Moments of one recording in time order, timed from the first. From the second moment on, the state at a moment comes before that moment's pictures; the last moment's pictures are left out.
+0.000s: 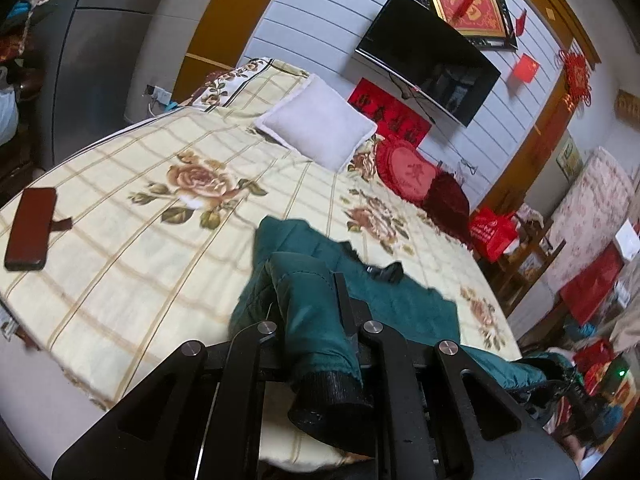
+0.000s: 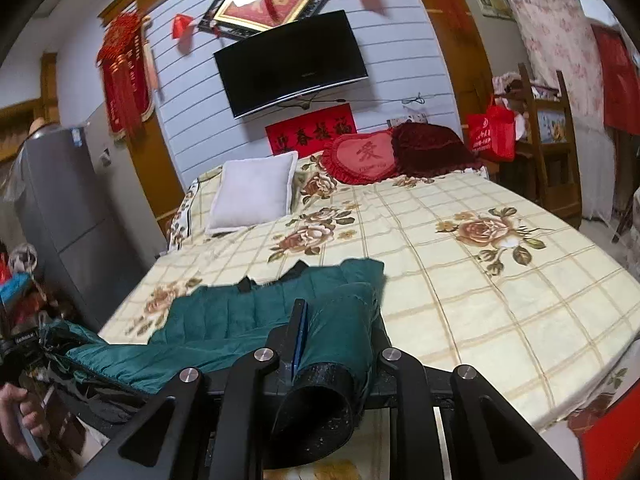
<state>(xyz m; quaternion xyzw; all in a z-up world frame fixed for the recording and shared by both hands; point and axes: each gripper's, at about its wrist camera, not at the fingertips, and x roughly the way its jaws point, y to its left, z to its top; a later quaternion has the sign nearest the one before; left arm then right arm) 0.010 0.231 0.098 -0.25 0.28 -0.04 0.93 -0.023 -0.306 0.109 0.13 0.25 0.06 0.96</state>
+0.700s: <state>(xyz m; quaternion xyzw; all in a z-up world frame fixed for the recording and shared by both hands) 0.251 0.207 0.033 -0.16 0.34 0.01 0.93 0.188 -0.286 0.057 0.12 0.34 -0.02 0.93</state>
